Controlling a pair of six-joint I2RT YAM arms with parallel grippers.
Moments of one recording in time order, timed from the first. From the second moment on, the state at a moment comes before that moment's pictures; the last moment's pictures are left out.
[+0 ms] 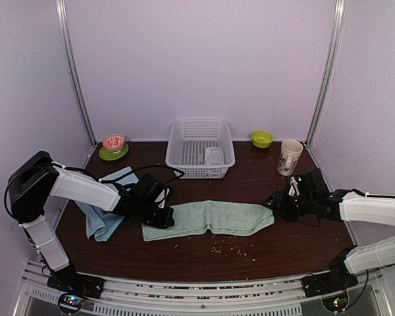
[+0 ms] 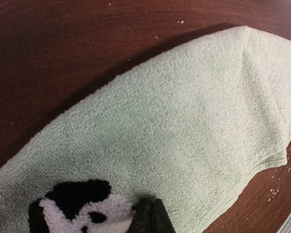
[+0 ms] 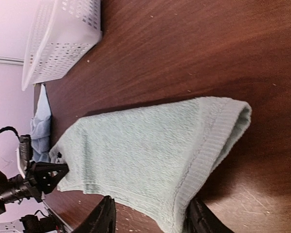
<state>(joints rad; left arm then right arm) -0.82 1.73 0.84 -0.10 0.12 -0.55 0.49 1.15 0.50 -0.08 -0.22 0.94</state>
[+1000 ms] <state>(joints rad) -0.83 1.44 0.76 -0.42 -0.02 -0.56 0.48 1.32 0.49 -0.17 -0.05 0.77</state>
